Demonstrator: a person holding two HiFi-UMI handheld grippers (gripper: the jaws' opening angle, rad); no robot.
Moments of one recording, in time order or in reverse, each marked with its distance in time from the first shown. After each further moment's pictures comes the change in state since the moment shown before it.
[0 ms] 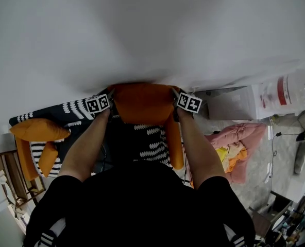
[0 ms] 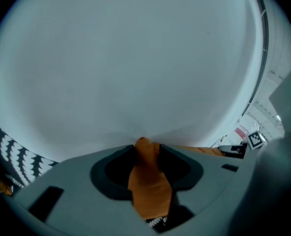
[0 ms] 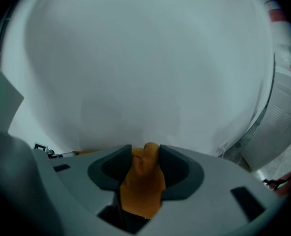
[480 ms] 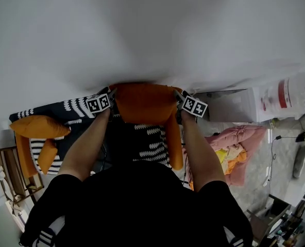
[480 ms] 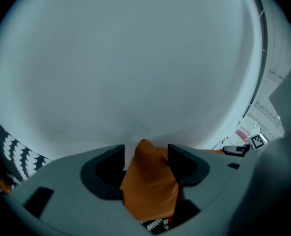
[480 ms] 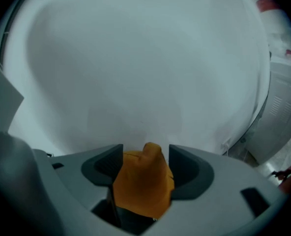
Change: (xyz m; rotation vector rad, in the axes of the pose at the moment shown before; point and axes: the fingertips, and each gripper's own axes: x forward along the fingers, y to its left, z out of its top) left arm -0.009 0.000 0.003 0.000 -0.034 0.014; right arm -0.019 -0.004 0.002 0.078 -0.048 0.055
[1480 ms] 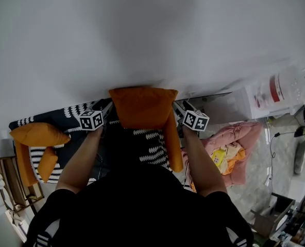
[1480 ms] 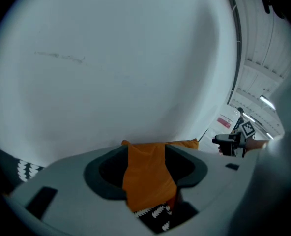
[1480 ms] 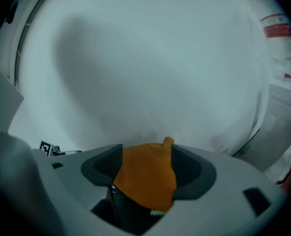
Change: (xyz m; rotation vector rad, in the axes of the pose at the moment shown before) left arm -0.097 -0.045 0.008 0.189 -0.002 -0.107; right arm -0.089 0.047 -0.011 -0.127 -0.045 0.046
